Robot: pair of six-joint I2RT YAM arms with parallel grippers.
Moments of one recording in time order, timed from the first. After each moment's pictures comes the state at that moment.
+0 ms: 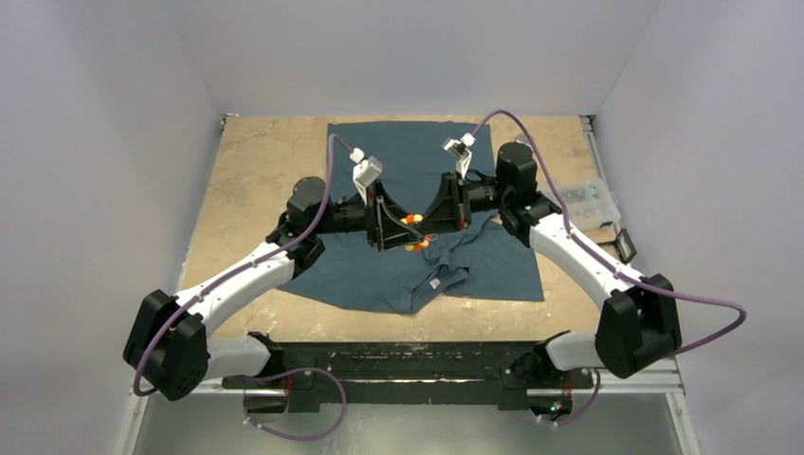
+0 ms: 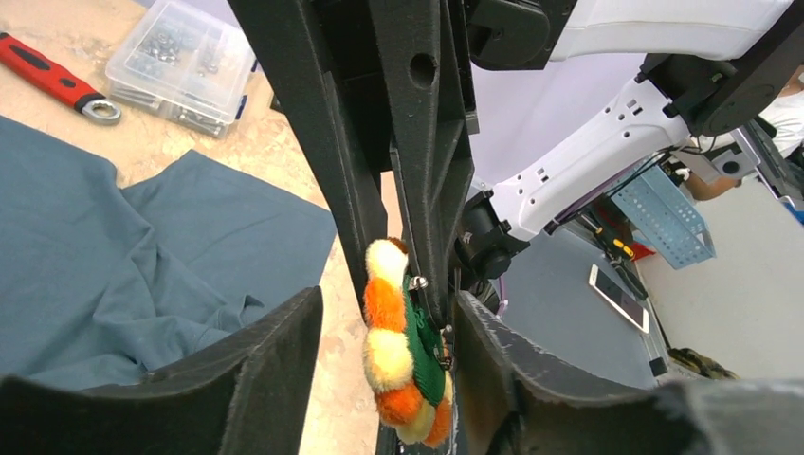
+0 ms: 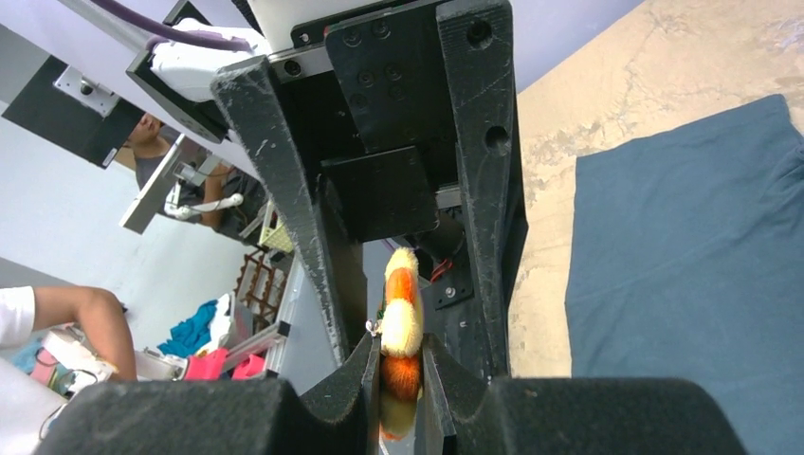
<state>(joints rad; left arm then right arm) -0.58 1.25 0.80 0.49 0.87 -0.57 0.42 1.37 1.01 0.20 -1.28 0.63</state>
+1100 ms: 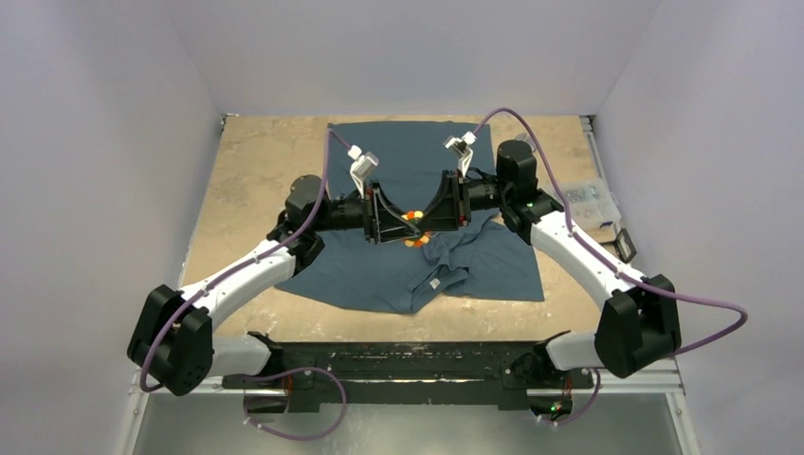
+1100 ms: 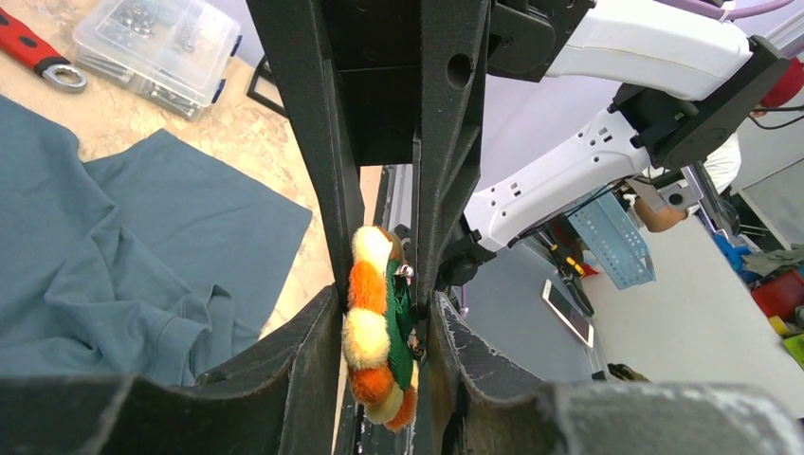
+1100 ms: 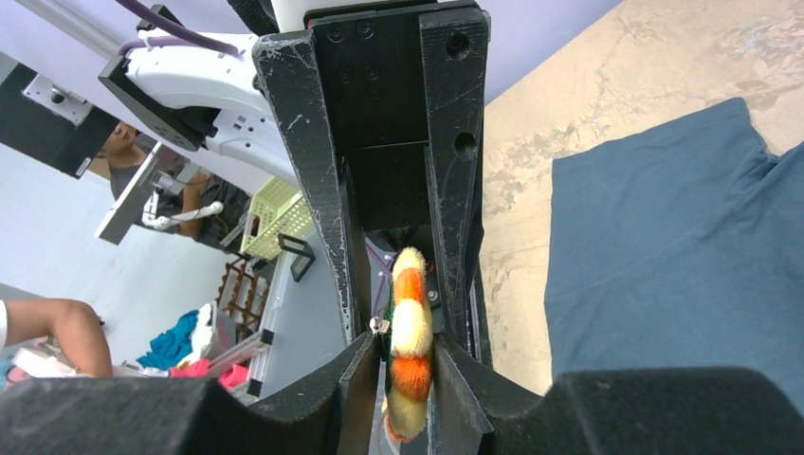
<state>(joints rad) -0.55 1.27 0.79 0.54 0.91 -0.73 0.41 1.37 1.03 0.10 -1.25 0.54</state>
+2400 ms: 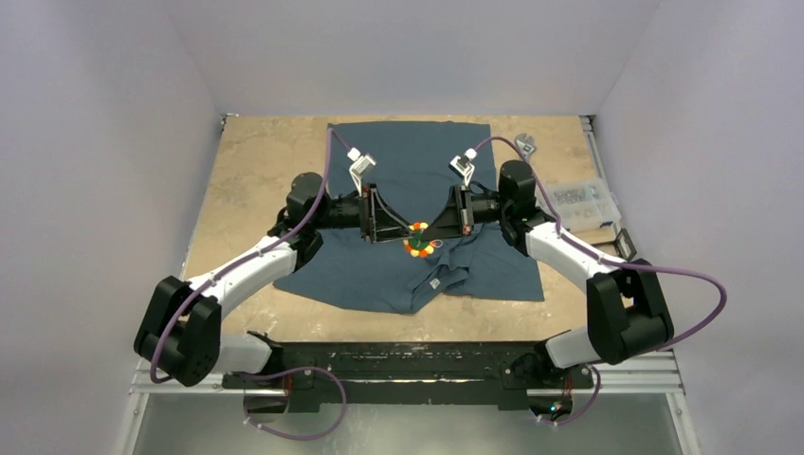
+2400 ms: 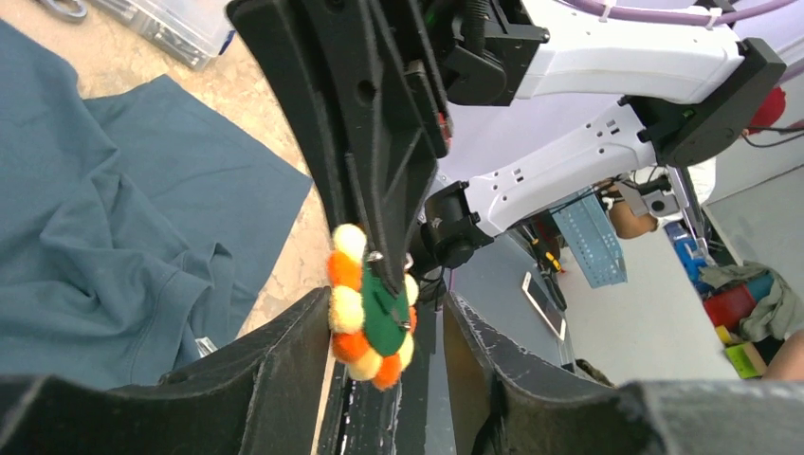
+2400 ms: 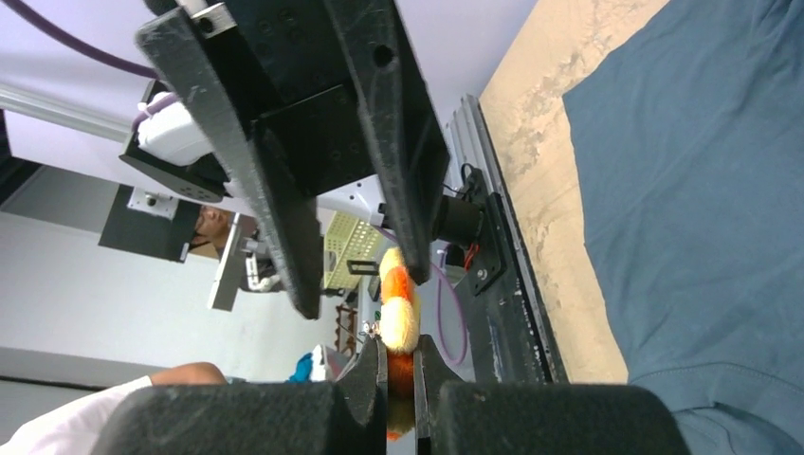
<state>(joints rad) -0.50 1.32 0.78 0.53 0.97 -0.78 0.35 1.43 0.83 0.38 -1.26 0.92</state>
